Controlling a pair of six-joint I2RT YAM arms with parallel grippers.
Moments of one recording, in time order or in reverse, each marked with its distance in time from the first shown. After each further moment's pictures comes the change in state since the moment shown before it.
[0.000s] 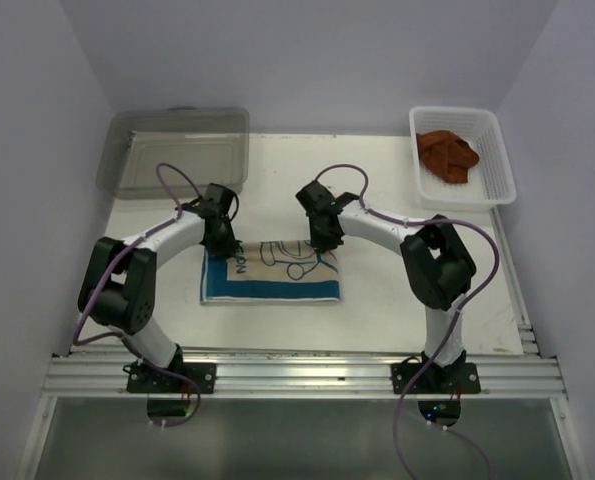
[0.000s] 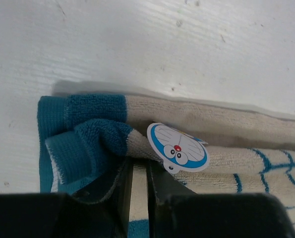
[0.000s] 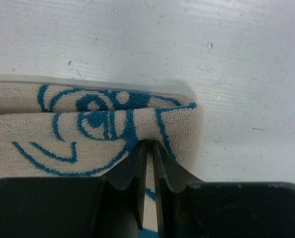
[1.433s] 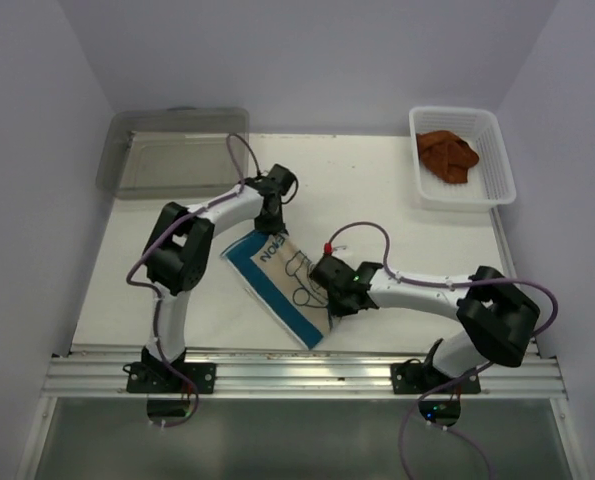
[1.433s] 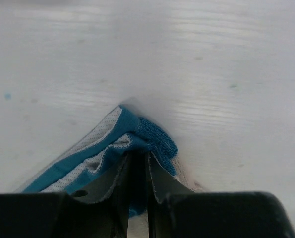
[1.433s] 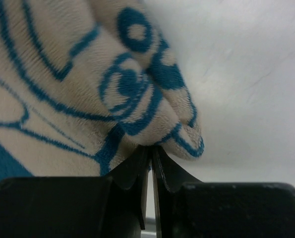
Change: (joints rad) left arm -0.167 0.391 0.435 -0.061 -0.123 0.005; right arm 0.213 -0.438 -0.605 0.100 0.040 0.177
